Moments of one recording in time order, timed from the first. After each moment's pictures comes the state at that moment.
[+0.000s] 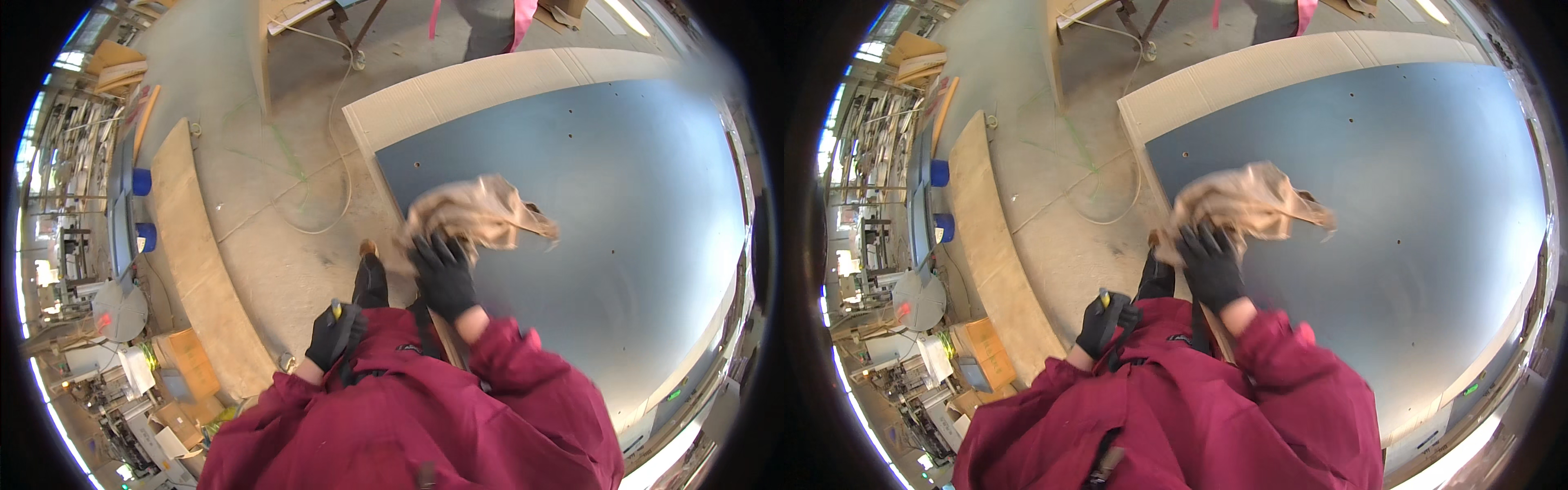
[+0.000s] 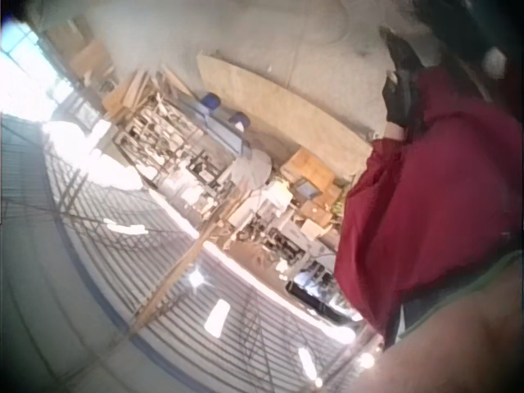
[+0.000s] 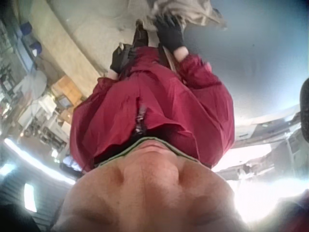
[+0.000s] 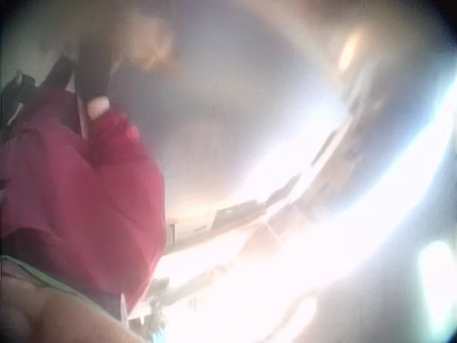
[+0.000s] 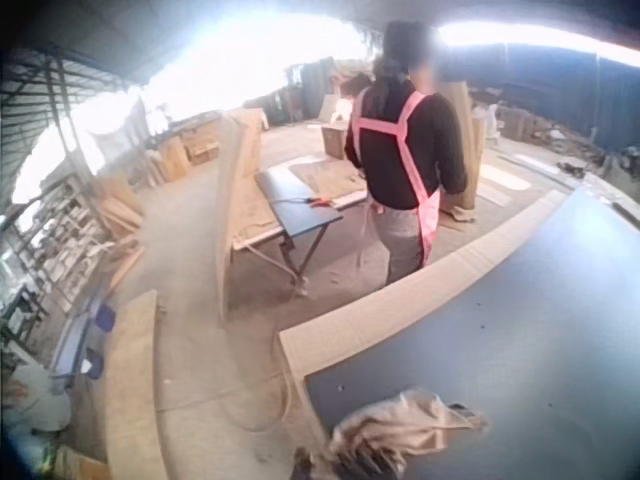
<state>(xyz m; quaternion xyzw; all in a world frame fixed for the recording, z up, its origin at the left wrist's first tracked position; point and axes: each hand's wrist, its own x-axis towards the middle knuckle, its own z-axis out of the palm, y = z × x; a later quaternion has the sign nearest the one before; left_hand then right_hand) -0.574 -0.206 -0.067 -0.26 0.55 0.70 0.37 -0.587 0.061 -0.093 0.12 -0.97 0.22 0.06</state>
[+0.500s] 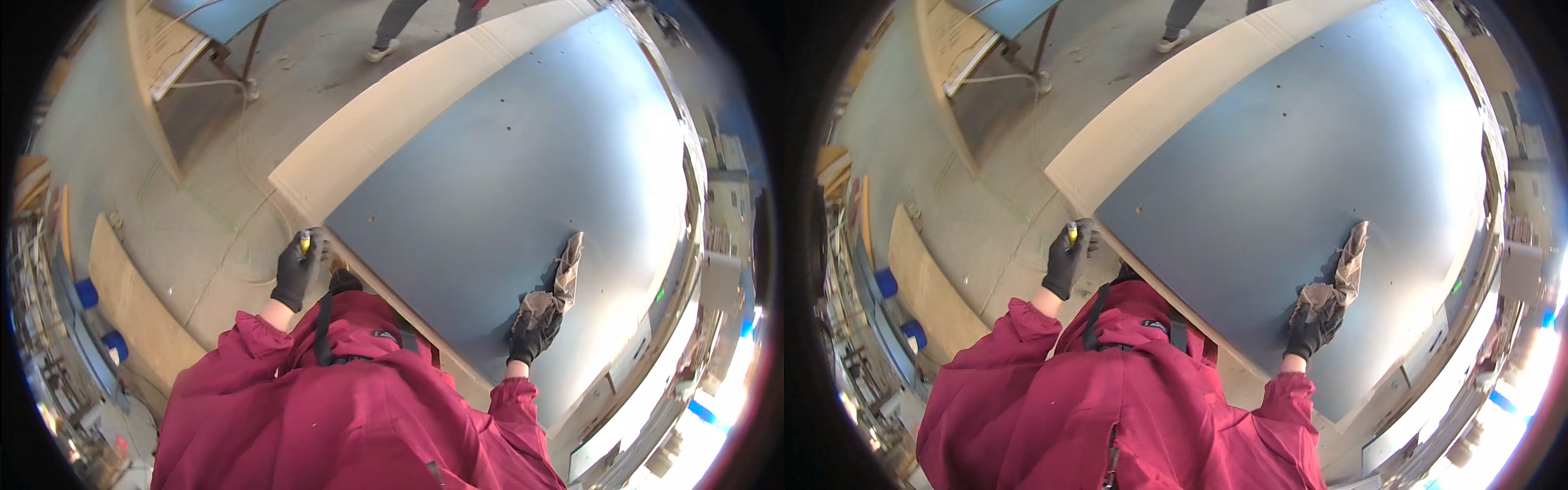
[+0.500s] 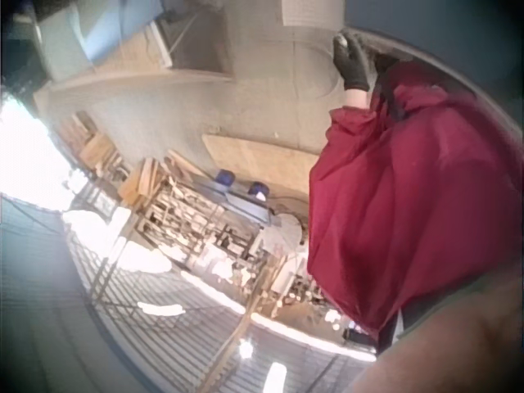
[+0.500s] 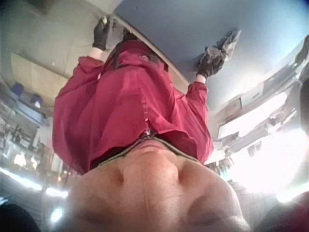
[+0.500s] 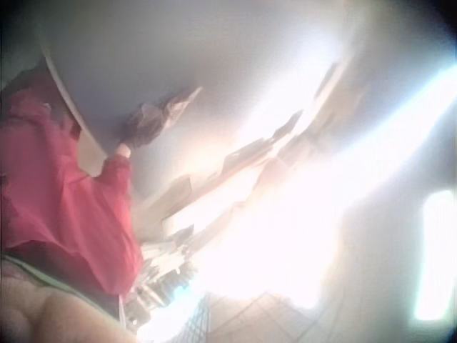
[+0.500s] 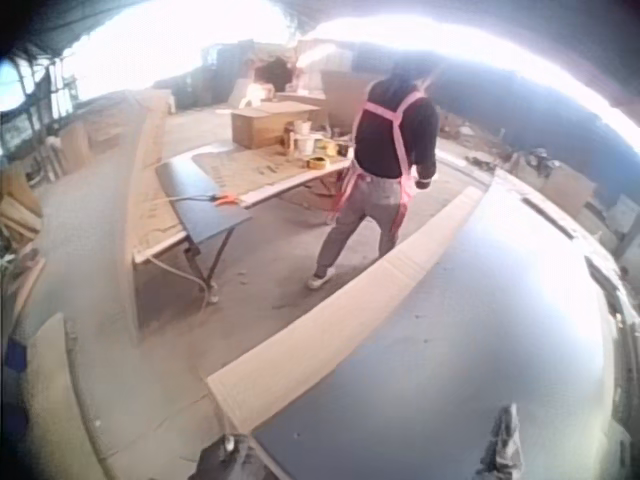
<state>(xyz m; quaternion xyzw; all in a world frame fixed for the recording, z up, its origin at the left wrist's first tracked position) -0.840 -0.120 -0.108 0.08 0.72 0.60 0.33 -0.420 0.129 -0.109 -0.62 -0.78 -0.05 0.08</state>
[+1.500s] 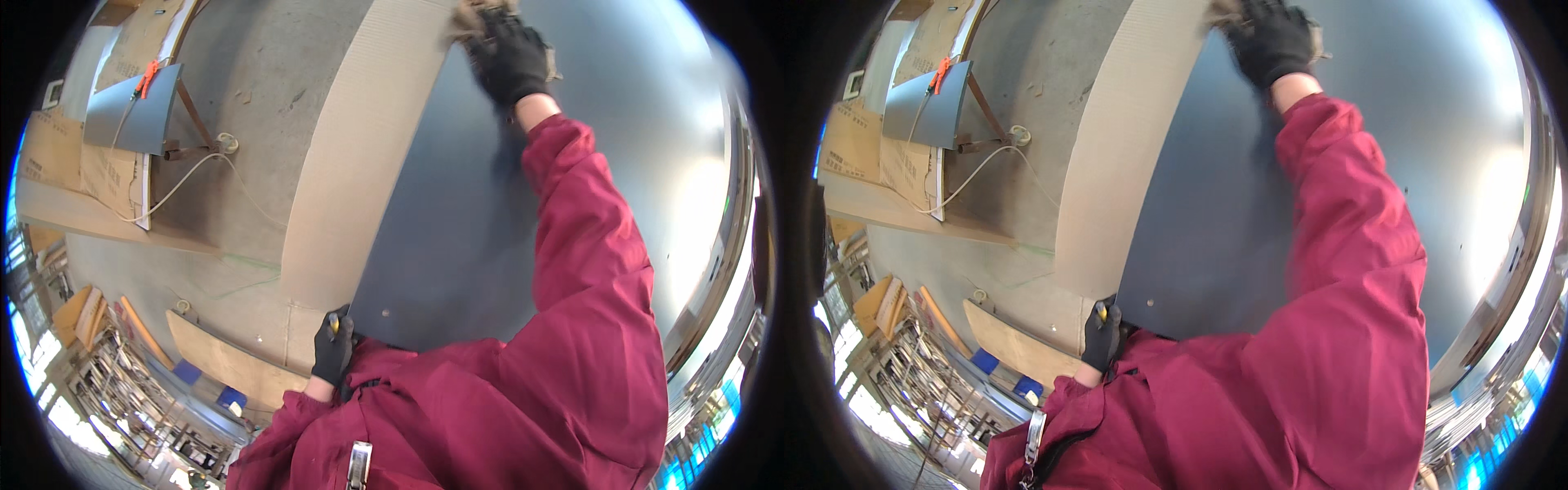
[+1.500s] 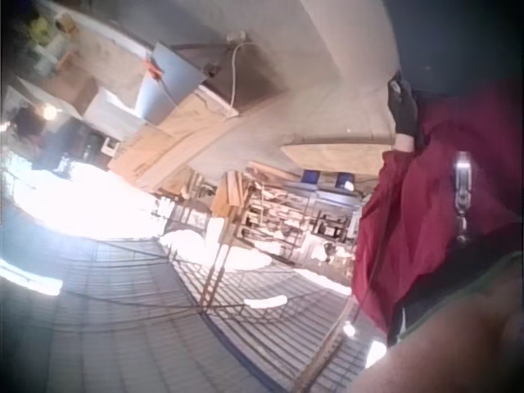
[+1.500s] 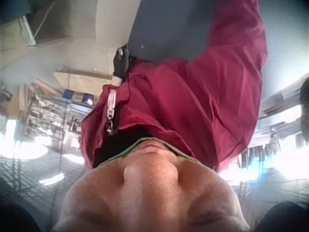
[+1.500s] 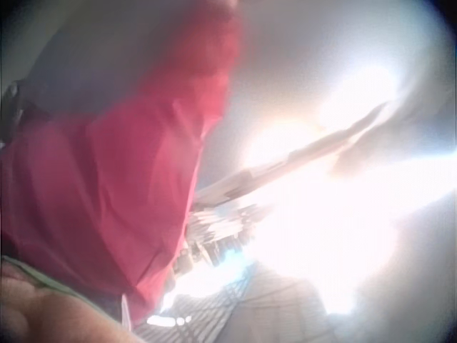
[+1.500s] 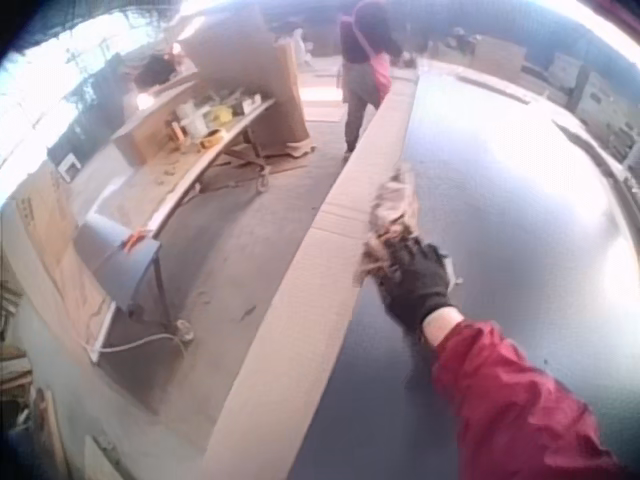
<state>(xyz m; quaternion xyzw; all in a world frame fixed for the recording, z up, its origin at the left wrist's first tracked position) -0.900 -0.080 -0.078 0.05 0.78 0.38 0.49 -0.837 0.443 -0.116 -0.39 -0.90 -0.06 0.19</state>
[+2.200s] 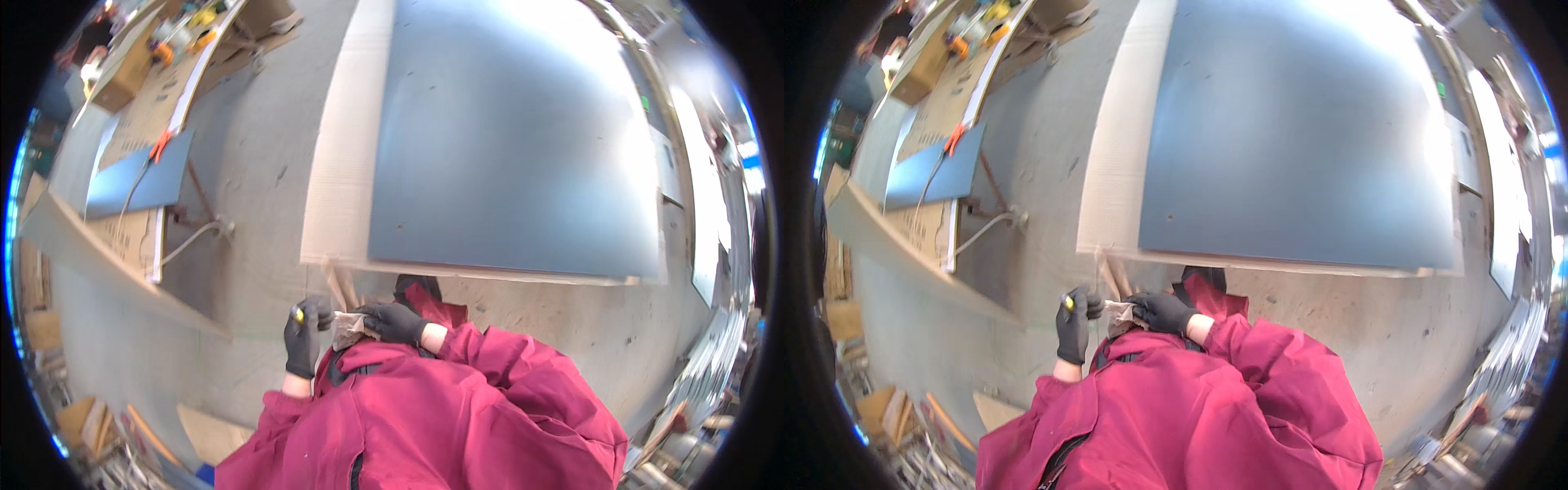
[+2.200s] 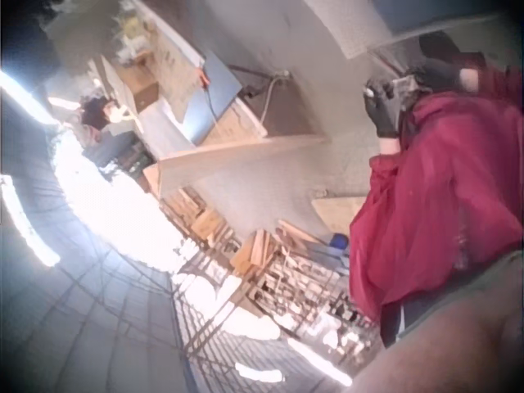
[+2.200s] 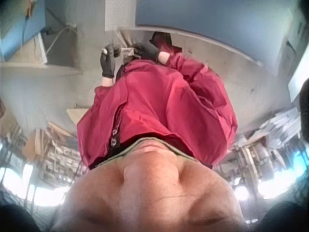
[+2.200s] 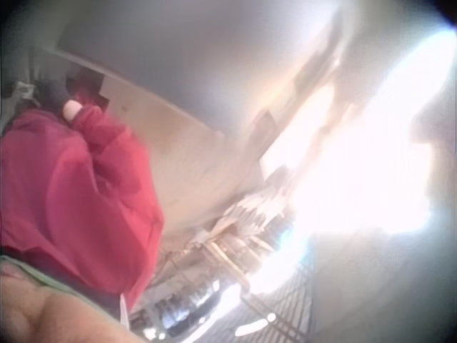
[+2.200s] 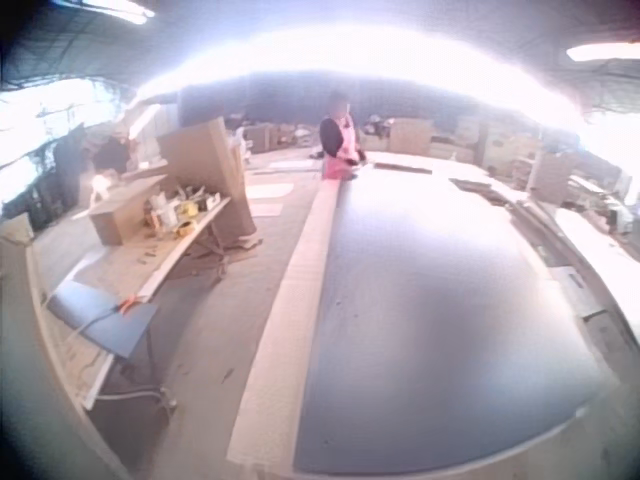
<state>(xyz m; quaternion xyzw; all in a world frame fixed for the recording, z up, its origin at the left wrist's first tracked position) -0.992 -0.173 -0.063 0.21 0.68 0.54 0.45 -0.807 -0.075 -0.089 -0.28 -0.75 0.59 0.02</state>
